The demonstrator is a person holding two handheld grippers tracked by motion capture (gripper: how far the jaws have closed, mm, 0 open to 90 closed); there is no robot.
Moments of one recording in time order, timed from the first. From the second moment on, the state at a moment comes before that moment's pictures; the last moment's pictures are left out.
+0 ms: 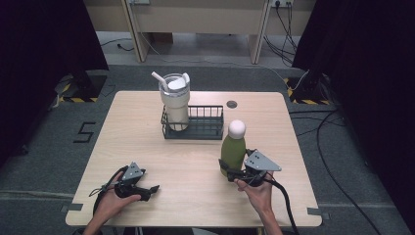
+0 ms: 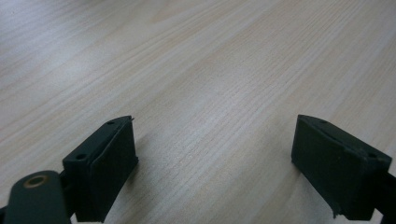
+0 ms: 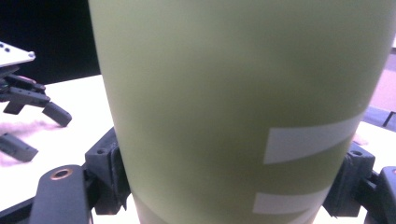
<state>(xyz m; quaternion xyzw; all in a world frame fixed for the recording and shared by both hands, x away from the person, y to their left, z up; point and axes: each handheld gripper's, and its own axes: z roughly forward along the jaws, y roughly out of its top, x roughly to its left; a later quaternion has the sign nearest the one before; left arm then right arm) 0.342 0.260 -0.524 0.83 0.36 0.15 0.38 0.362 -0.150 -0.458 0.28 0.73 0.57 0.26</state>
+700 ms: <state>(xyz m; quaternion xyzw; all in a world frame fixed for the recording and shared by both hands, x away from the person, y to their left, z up) 0.343 0.260 -0.524 0.84 0.36 0.15 0.38 0.385 -0.135 -0.441 0.27 0.72 0.58 0.27</state>
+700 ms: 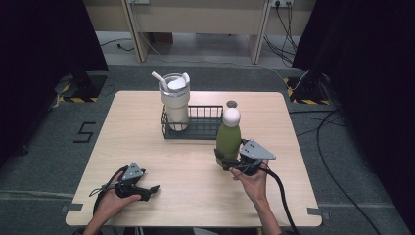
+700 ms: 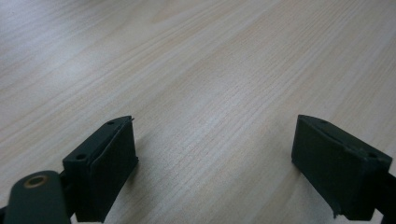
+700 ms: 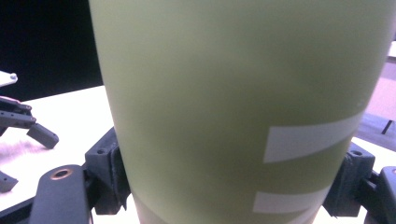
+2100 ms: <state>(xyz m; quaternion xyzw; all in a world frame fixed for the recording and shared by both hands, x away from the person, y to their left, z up) 0.343 0.260 -0.524 0.84 0.36 0.15 0.38 0.426 -0.121 -0.407 0.28 0.71 0.58 0.29</state>
